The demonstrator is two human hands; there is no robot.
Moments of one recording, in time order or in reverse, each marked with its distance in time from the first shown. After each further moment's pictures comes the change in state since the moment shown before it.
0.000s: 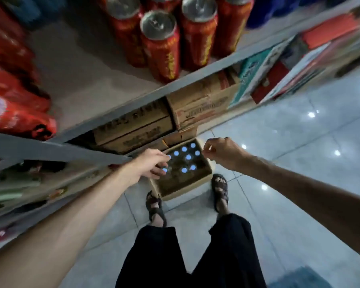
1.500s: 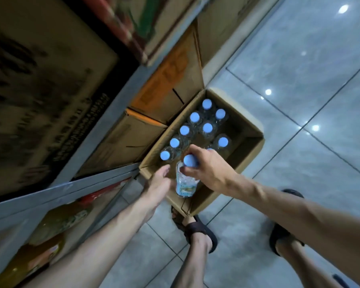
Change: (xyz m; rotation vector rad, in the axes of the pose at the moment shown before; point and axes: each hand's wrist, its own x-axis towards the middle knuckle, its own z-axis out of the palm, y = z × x) left_hand 0.372 -0.226 0.051 0.250 0.074 -0.025; right_hand 0.214 0.131 0.378 0.691 0.130 0.040
